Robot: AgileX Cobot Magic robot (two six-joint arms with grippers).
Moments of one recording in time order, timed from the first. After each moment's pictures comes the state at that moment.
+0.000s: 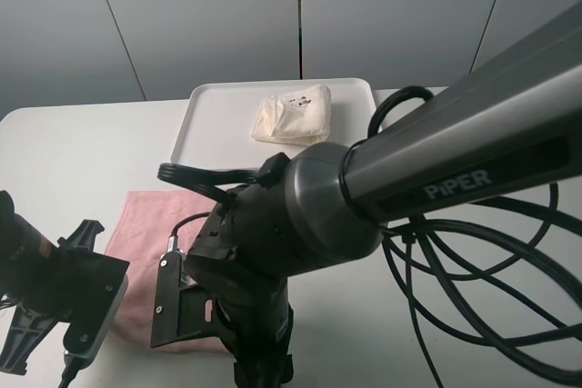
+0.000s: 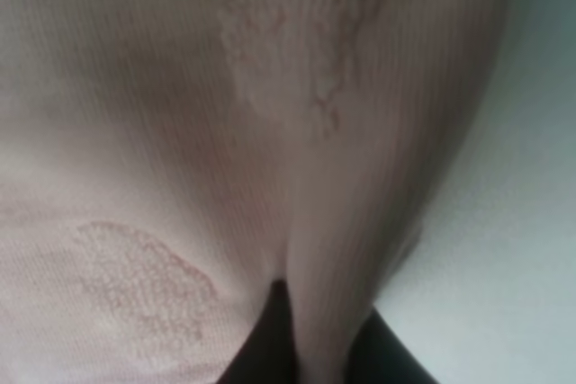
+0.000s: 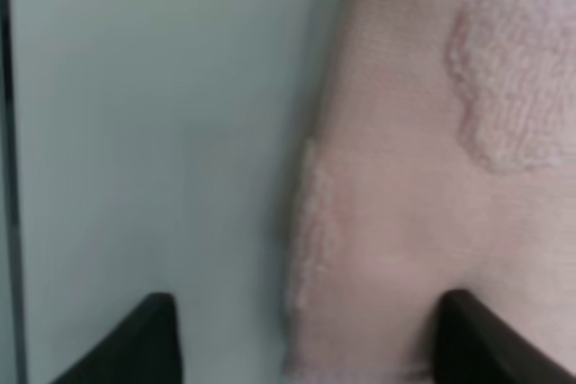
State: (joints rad) left arm -0.35 1.66 -0.41 0.05 0.30 1.29; right arm 1.20 2.07 -1.12 -0.05 0.68 -0.43
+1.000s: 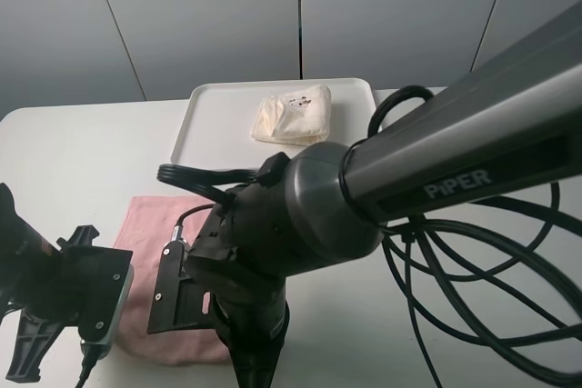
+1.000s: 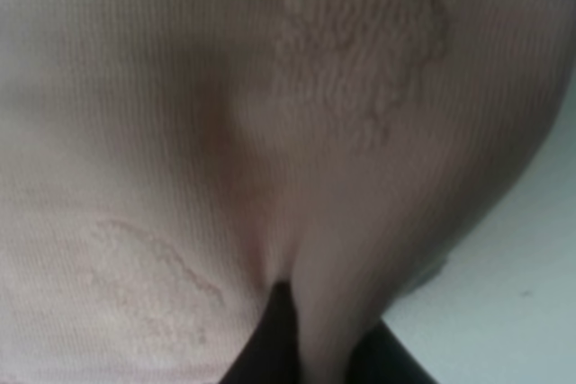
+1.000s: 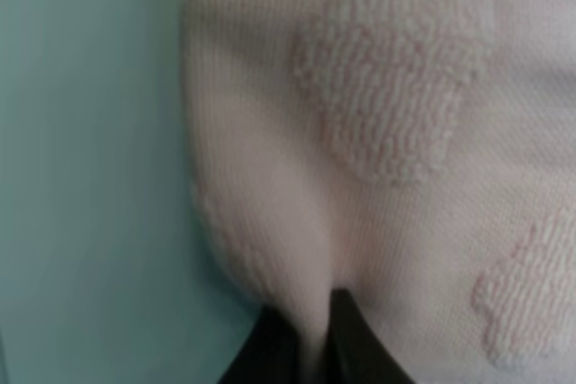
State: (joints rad) left arm -0.35 1.66 -0.41 -0.14 0.34 1.30; right arm 1.20 2.07 -1.12 -0.06 0.66 -0.32
